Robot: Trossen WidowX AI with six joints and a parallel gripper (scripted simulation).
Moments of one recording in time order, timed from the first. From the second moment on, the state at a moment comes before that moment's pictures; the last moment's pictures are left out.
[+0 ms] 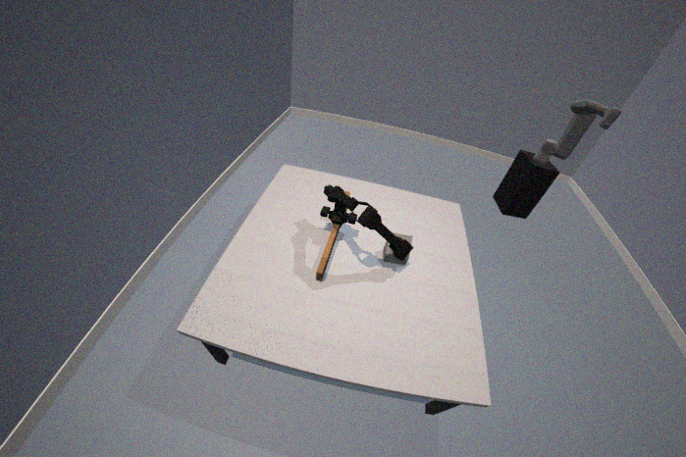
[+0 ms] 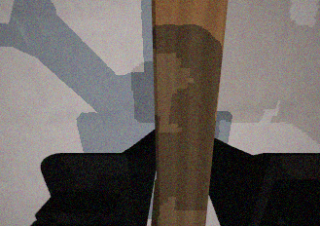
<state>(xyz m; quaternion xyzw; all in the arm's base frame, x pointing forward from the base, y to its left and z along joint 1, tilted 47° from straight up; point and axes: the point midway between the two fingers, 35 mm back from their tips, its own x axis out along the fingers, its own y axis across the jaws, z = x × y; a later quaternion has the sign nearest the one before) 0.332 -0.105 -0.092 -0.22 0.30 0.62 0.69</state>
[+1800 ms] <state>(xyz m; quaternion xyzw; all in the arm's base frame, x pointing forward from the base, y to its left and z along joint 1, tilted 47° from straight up) 0.332 -0.109 -0.095 -0.23 0.30 0.62 0.69</state>
